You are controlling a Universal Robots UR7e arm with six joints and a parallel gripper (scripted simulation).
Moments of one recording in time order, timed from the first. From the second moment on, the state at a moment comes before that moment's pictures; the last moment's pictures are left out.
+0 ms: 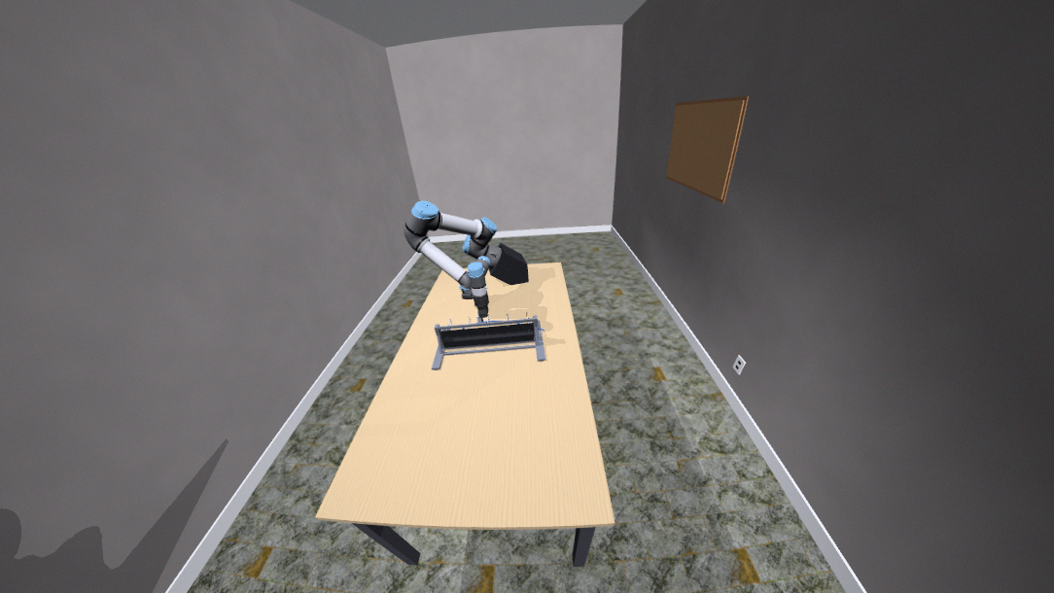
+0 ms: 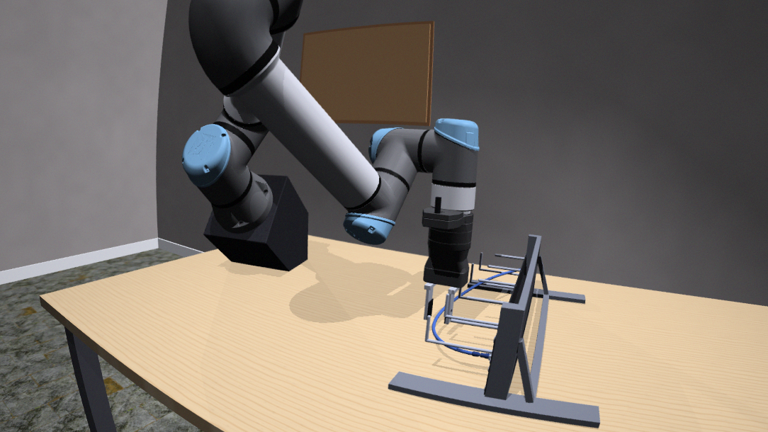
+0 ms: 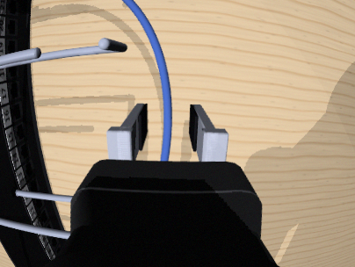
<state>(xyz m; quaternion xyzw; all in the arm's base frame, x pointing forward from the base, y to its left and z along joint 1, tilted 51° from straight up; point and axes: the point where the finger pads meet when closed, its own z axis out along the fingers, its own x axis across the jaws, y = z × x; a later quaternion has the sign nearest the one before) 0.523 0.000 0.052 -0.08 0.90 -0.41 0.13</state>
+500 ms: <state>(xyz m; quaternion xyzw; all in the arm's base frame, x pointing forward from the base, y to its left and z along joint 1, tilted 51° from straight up) 0.524 -0.003 0.050 -0.08 0.90 -0.41 0.13</state>
